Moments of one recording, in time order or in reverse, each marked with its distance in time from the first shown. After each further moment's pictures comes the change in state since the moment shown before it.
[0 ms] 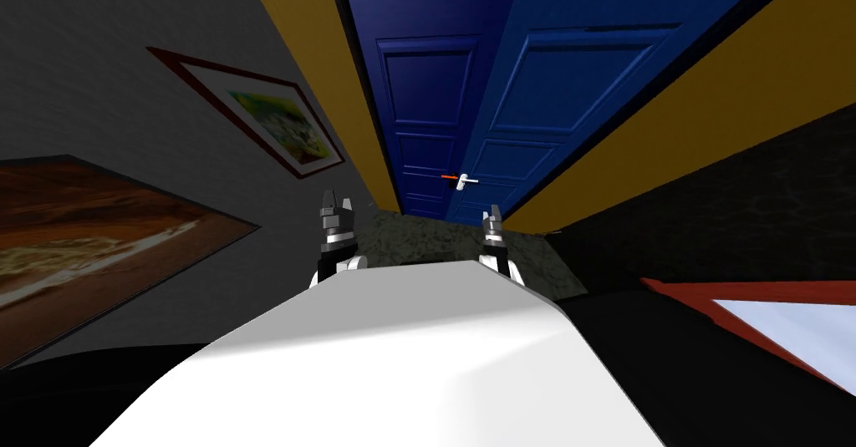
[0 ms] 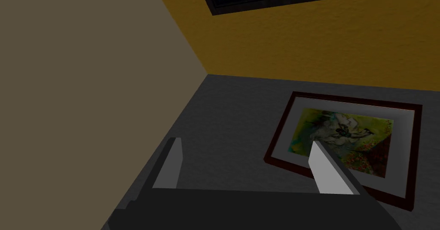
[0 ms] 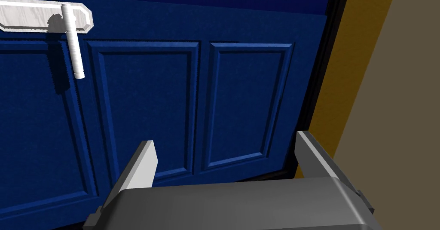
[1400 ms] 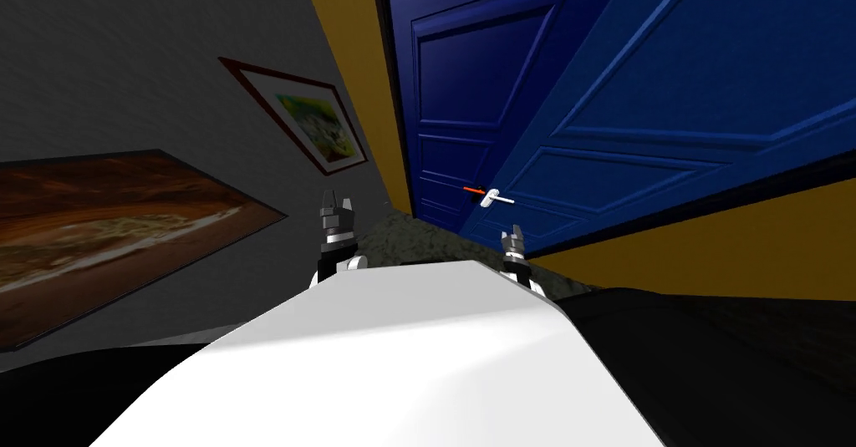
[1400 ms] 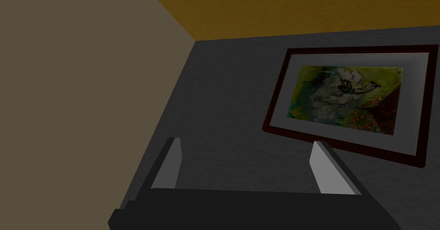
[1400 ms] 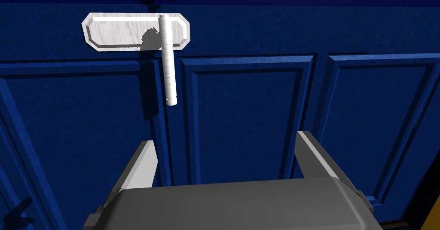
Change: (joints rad) arm 0.031 -0.067 -0.236 0.308 0.000 -0.018 -0.230
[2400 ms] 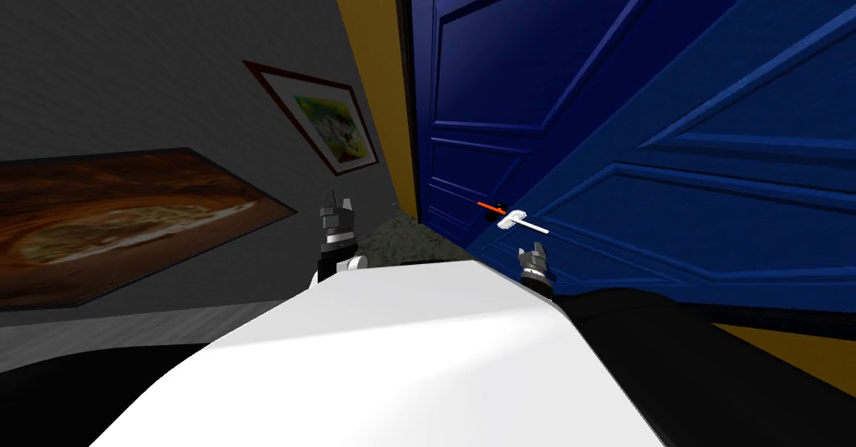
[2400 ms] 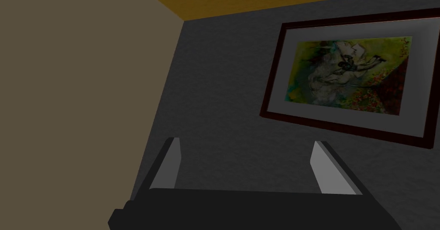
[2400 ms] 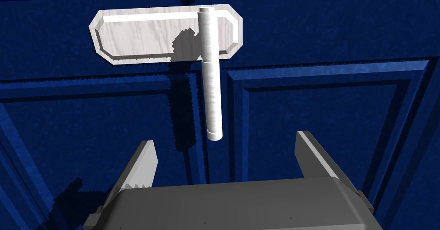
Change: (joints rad) arm 0.011 -0.037 -0.160 0.223 0.002 -0.023 -0.149
